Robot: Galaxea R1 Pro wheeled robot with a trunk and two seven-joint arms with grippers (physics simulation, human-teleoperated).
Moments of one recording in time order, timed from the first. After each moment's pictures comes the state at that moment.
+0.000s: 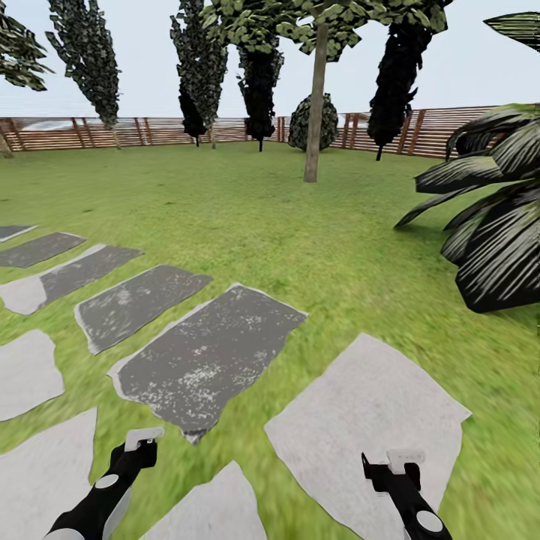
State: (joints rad) left arm -0.51 0.11 0.18 -0.37 -0.08 -0.16 0.01; right arm -0.25 -0.07 -0.04 -0.75 0.06 -0.12 -0.03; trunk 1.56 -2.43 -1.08
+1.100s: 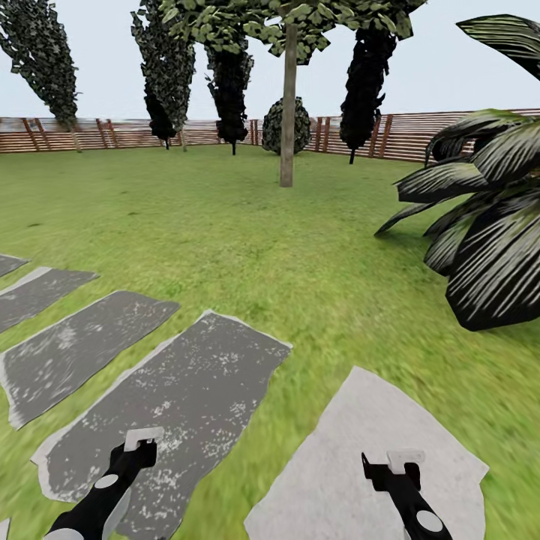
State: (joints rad) left arm -0.51 0.12 0.18 -0.37 -0.09 -0.16 0.01; right arm -0.25 -0.07 -0.04 -0.75 0.06 -0.12 -0.03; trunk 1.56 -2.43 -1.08
